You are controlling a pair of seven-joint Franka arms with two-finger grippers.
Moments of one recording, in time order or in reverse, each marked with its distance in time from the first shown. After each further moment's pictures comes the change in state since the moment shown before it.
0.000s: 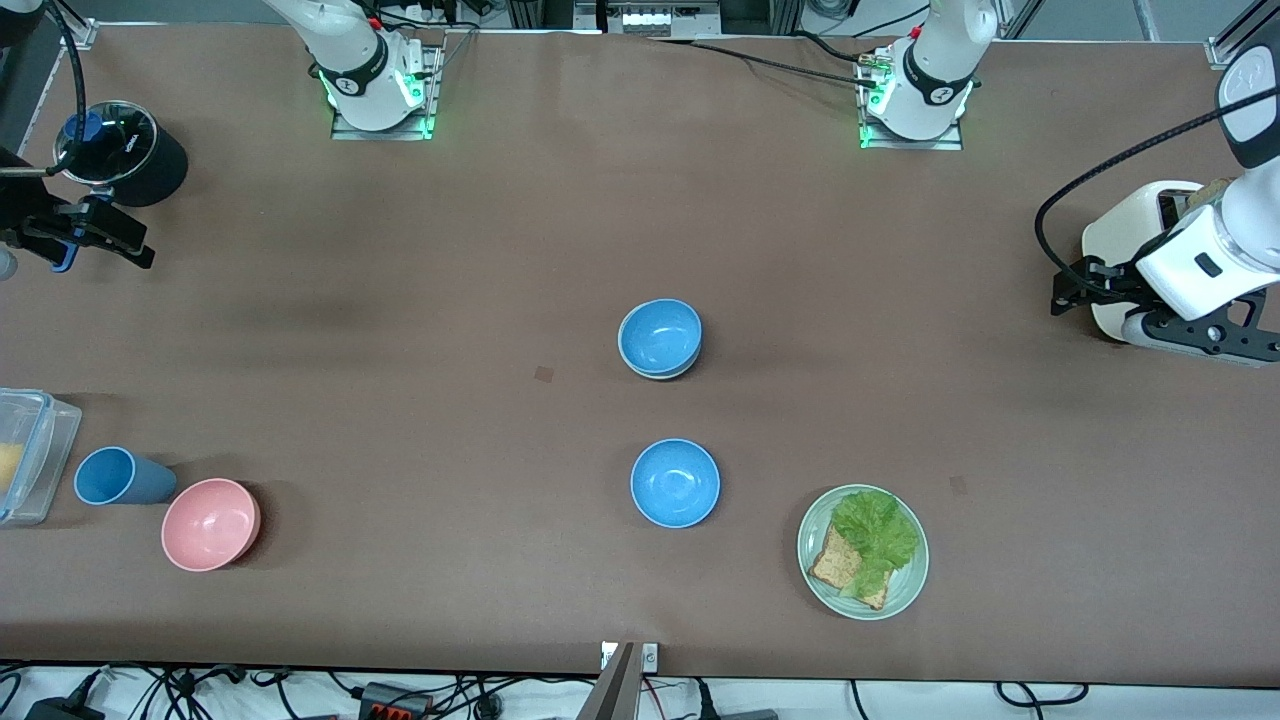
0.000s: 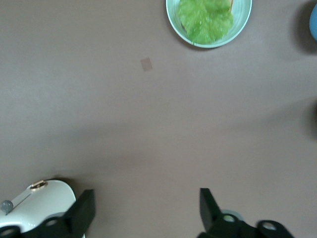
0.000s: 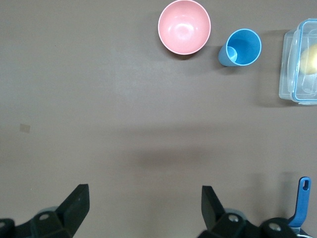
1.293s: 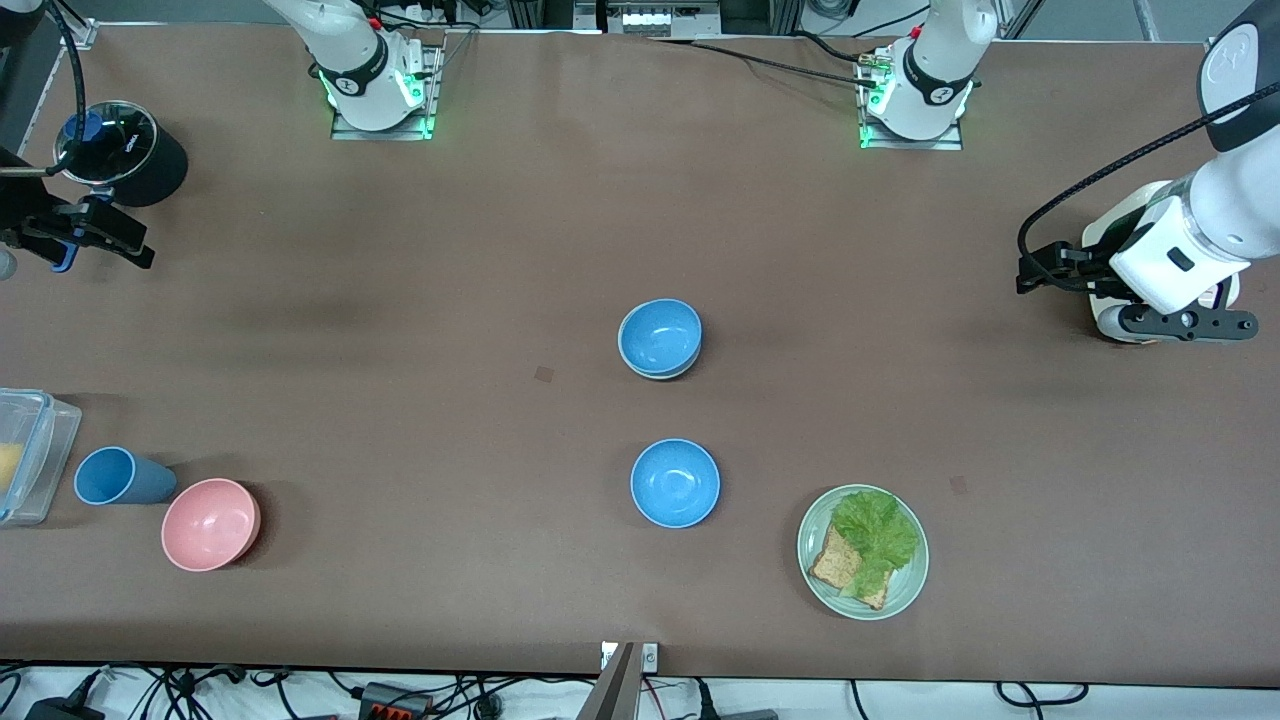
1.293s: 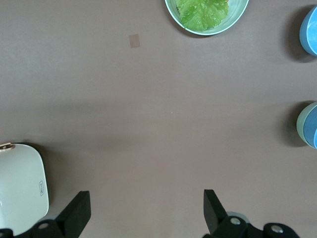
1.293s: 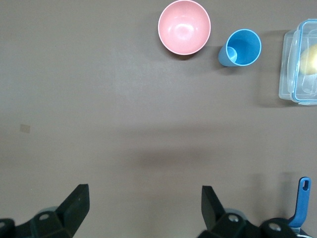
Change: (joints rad) left arm -0.036 -0.009 -0.012 0.031 -0.047 -0.100 -0.228; right arm 0.000 0.000 0.000 0.000 0.000 0.001 0.000
